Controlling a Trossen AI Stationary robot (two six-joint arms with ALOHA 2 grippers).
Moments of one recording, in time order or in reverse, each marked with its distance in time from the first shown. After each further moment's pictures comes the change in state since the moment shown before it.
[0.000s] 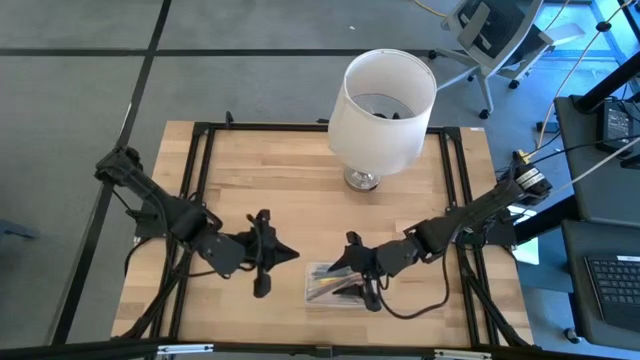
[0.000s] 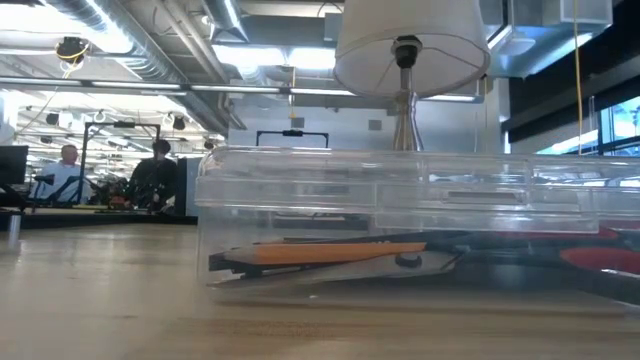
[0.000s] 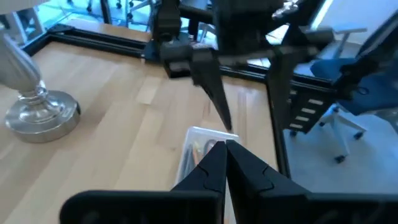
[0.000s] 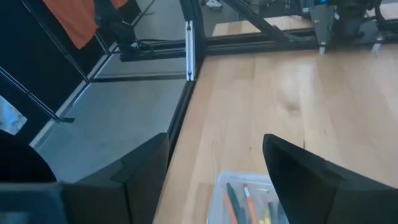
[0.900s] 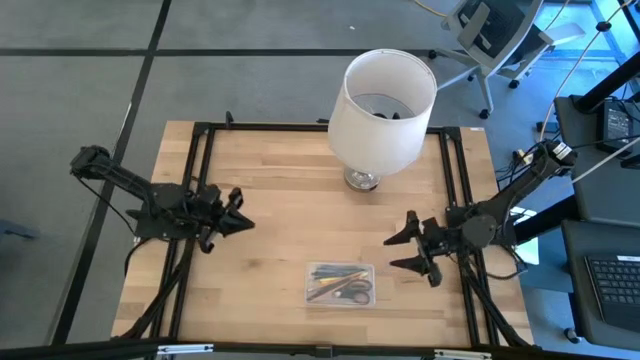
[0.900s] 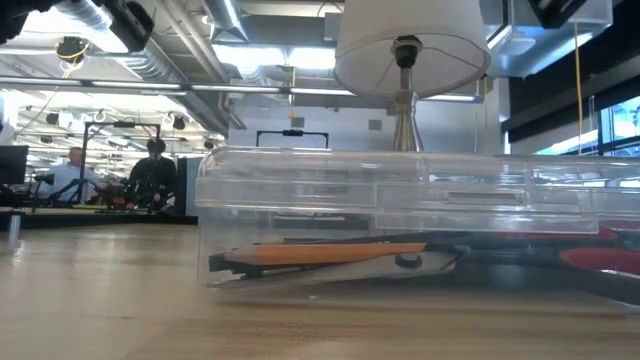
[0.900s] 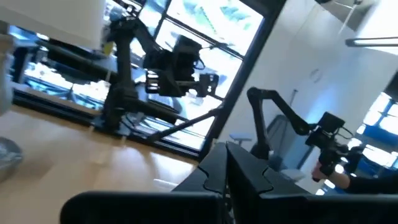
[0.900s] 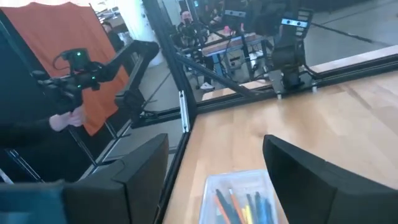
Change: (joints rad) left arm 0.211 -0.832 -1.052 0.926 0.376 0.108; right arm 0.188 -0.645 -0.658 0.368 0.341 0.052
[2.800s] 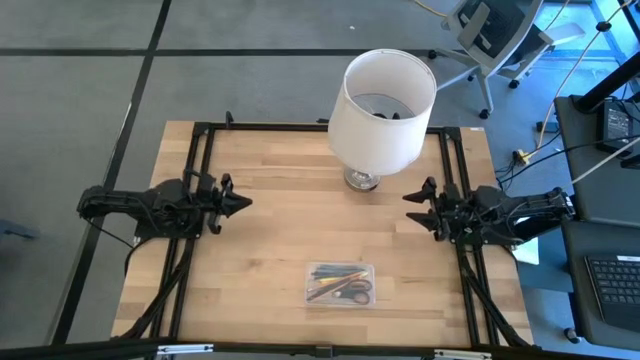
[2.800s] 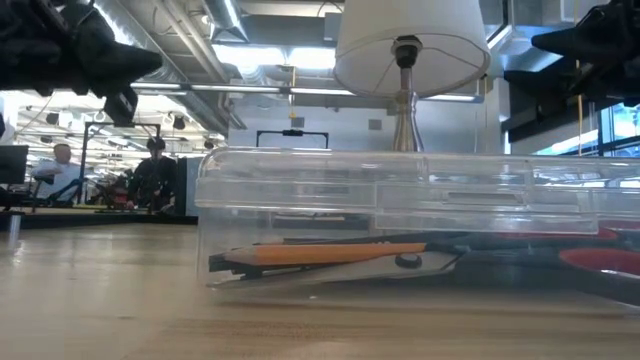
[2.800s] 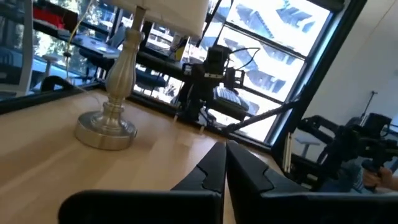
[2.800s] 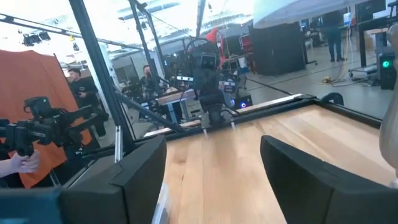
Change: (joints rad) left arm 0.364 -0.532 -0.254 -0.355 0.114 0.028; right arm -0.552 -0.911 -0.506 -0.201 -0.345 -0.138
